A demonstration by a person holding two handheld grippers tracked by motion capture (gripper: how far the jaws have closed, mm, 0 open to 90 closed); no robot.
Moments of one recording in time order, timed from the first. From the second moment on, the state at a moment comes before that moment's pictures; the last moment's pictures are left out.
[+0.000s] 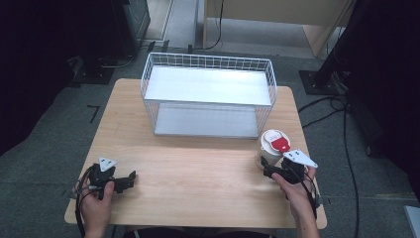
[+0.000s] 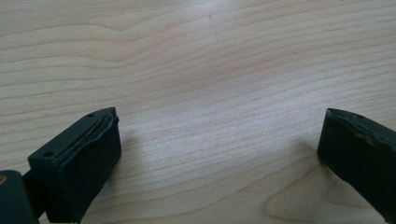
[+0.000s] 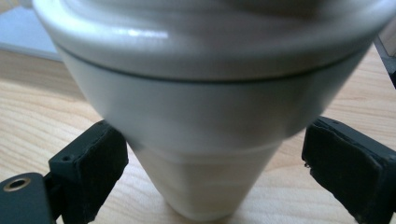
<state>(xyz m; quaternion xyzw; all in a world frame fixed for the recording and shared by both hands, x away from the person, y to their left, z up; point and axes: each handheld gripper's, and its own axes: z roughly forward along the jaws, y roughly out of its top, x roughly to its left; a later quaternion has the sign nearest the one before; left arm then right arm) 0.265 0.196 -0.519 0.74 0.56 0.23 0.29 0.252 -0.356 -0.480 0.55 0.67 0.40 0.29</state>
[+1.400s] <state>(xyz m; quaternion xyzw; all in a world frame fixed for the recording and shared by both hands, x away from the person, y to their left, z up) 0.265 0.196 -0.519 0.74 0.56 0.23 0.29 0.258 -0.335 -0.463 0.51 0.59 0.54 0.33</state>
